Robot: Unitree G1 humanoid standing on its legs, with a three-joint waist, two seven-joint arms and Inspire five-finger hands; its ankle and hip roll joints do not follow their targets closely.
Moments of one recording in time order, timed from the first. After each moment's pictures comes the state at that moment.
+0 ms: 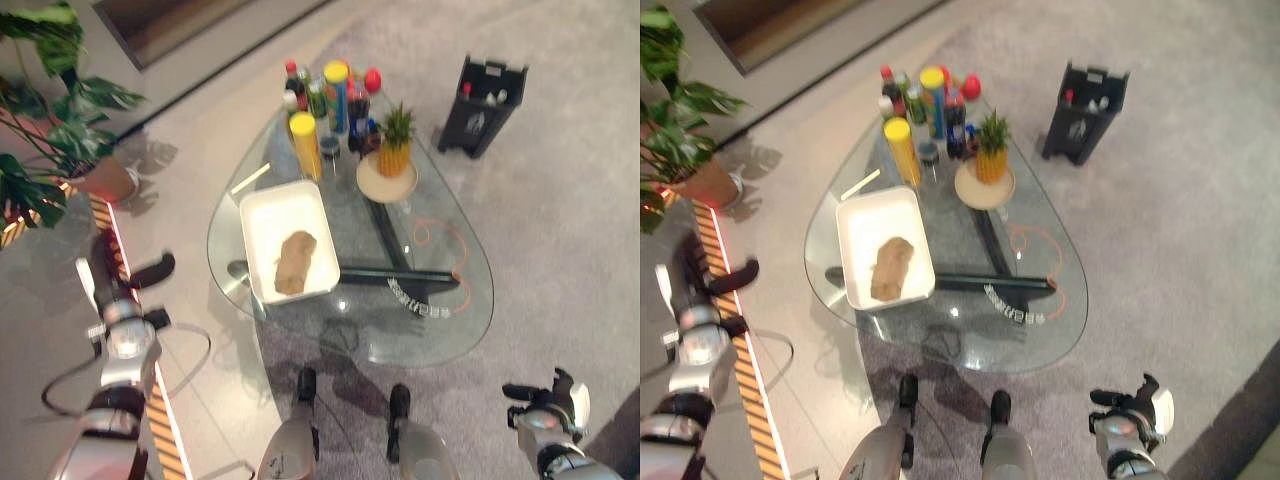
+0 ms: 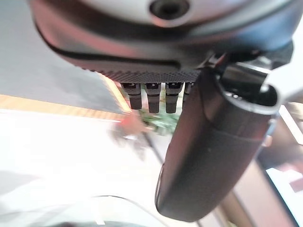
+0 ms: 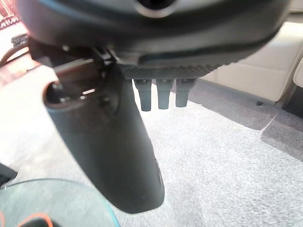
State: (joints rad) left arm -0.22 0.56 -0.04 0.90 -0.44 -0.33 0.40; right arm -0.19 -0.43 0.11 1.27 0.30 -0.11 -0.50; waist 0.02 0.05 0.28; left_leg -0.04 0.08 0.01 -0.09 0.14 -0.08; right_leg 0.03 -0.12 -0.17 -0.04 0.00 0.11
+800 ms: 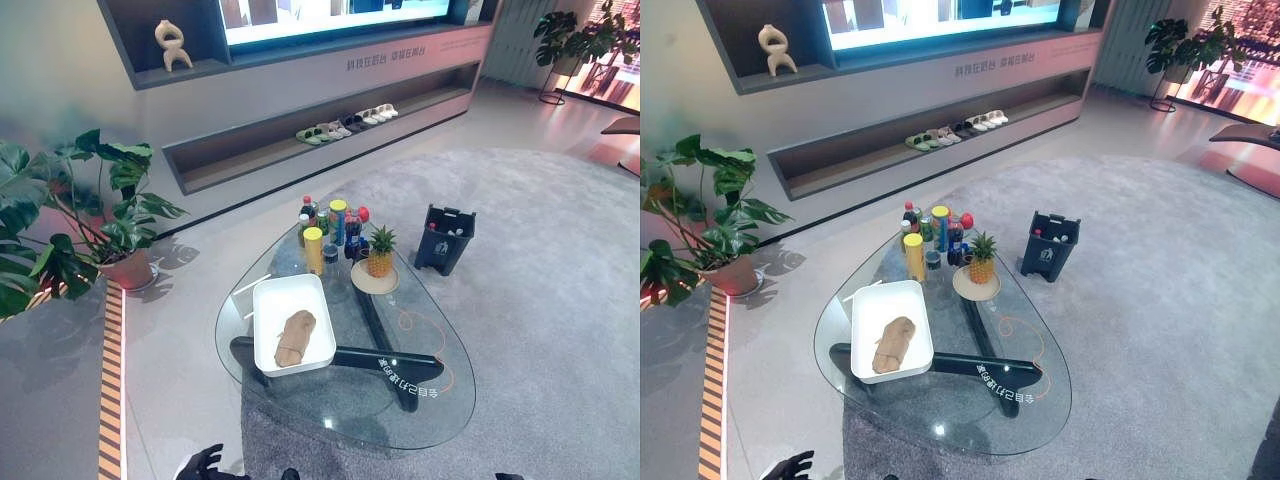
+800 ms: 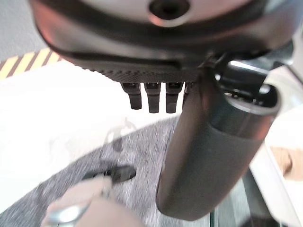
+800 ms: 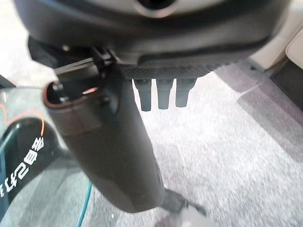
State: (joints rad) left arm 0.03 0.33 -0.23 1.28 -0.14 -0.17 -0.06; right arm -0.03 -0.32 0.17 1.38 0.05 0.01 -0.17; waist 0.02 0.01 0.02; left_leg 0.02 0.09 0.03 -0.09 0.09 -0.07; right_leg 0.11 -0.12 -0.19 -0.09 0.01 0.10
